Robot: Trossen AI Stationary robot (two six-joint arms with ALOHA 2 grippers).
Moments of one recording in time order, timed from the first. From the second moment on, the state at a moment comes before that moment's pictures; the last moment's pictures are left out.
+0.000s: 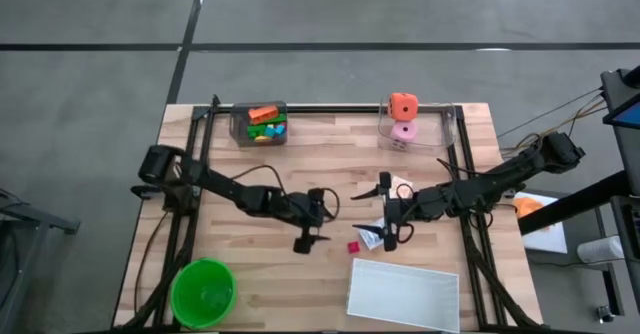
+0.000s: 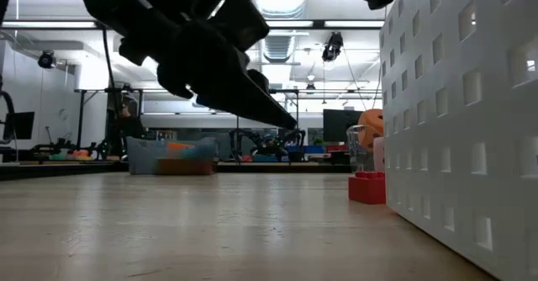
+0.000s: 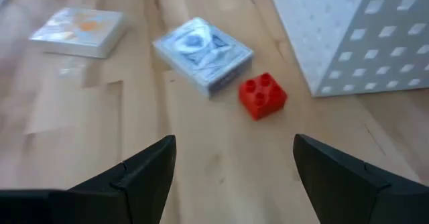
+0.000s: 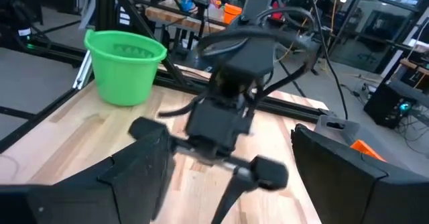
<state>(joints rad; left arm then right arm) -0.15 1.81 0.85 0.35 0.05 0.09 0.36 1.24 0.63 0.46 0.35 -0.16</state>
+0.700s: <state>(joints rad) -0.20 2.07 1.09 0.32 0.07 0.05 0.36 1.24 0.63 0.44 0.35 -0.16</state>
